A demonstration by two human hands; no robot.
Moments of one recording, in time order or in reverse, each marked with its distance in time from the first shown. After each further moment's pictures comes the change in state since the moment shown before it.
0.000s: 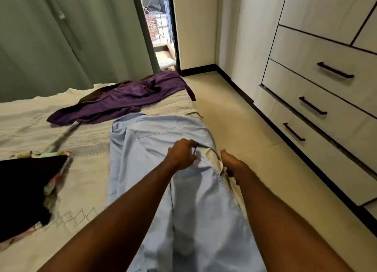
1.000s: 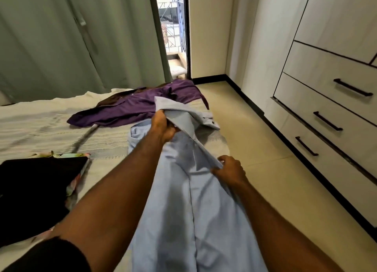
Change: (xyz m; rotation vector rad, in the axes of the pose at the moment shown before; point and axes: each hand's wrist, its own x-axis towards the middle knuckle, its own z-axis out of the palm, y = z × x) left_hand 0.058 -0.055 -0.130 -1.647 0.336 -0.330; right_hand -0.034 -0.024 0.059 -0.440 0.304 -0.466
